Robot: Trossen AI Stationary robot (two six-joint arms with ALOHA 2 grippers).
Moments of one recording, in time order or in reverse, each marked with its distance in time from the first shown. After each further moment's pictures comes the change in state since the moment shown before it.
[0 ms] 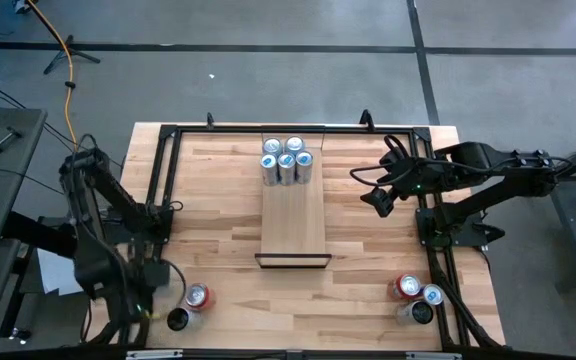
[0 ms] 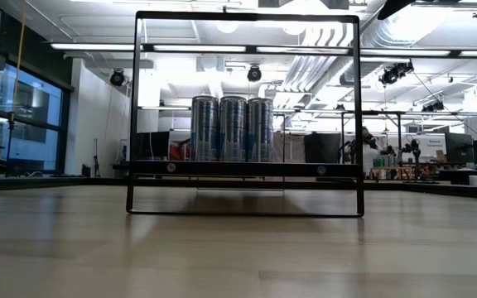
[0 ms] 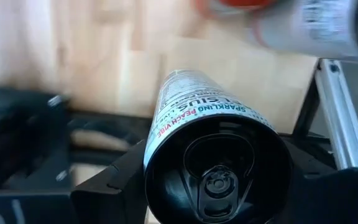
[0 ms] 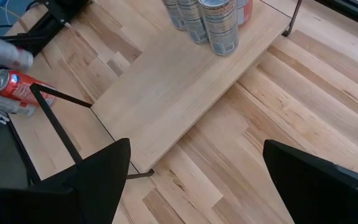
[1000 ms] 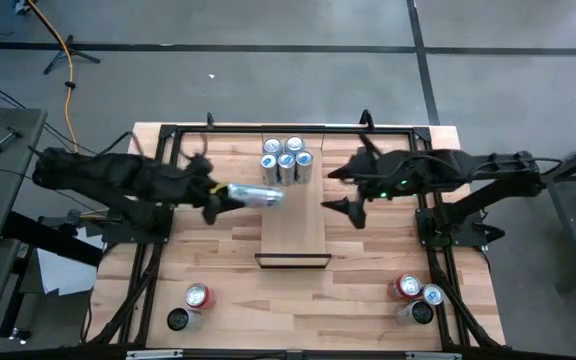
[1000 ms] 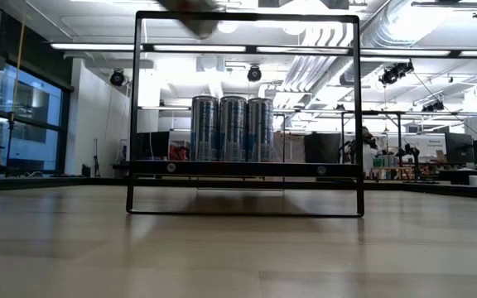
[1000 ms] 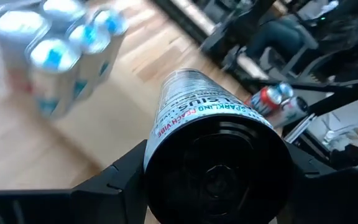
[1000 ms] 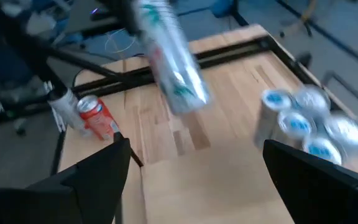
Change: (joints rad) left arm 0.926 -0.323 0.003 0.640 -0.354 0.447; right arm 0.000 0.122 0.000 0.568 -0.052 -0.594
